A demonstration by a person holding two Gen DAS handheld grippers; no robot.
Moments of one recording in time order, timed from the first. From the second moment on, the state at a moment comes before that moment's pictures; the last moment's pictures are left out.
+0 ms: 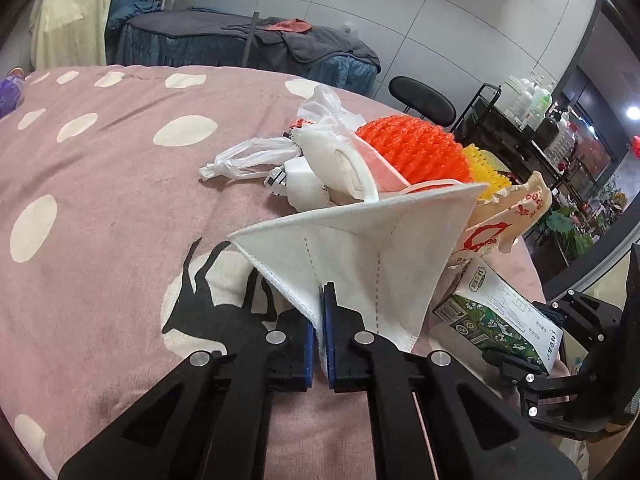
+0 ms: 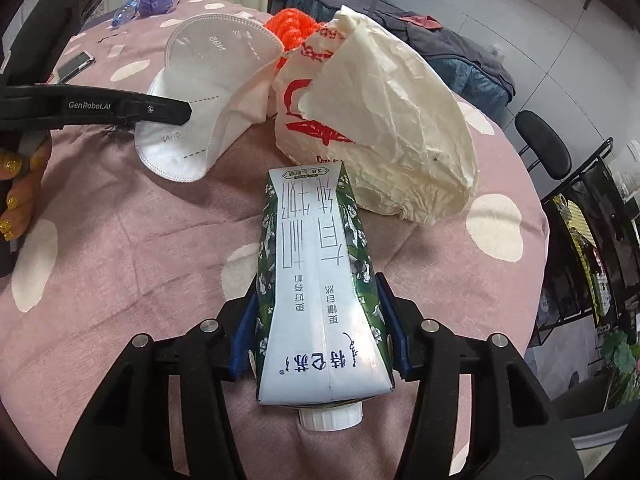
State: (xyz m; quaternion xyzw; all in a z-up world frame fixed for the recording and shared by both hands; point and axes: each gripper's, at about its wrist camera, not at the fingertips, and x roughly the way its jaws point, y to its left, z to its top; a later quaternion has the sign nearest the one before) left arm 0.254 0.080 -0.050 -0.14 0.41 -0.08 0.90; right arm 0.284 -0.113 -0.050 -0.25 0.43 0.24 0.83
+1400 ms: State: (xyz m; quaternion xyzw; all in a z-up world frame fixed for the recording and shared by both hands) left arm 0.126 -0.086 0.027 -0.04 0.28 -0.27 0.92; right arm 0.114 -0.348 -0.002 0.05 0.34 0.03 0.94
